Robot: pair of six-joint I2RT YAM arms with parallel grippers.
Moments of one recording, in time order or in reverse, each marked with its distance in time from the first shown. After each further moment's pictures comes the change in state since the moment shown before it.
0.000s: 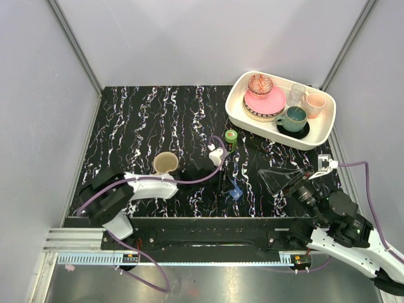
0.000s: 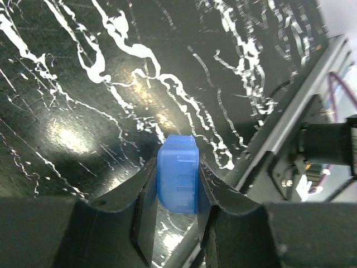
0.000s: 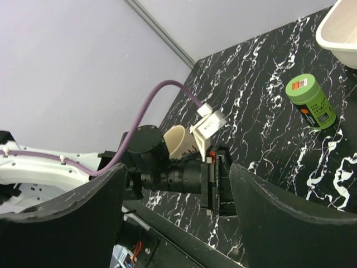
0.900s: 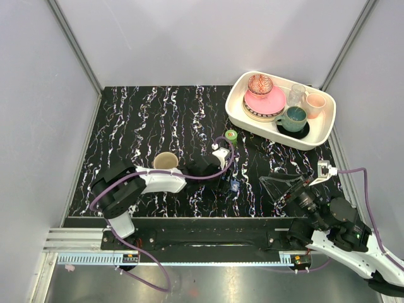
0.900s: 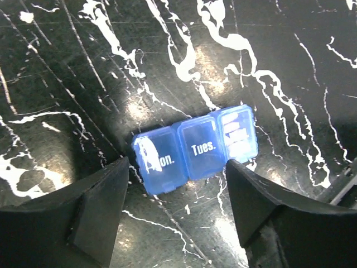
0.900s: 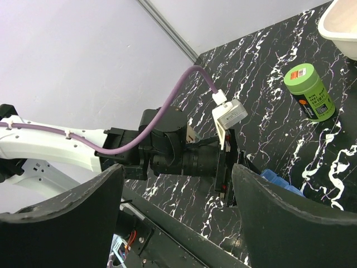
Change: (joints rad) left arm 0.020 0.149 0.122 -0.192 -0.149 0.193; right arm 0.000 -0.134 -0.089 -0.043 -0.041 -0.014
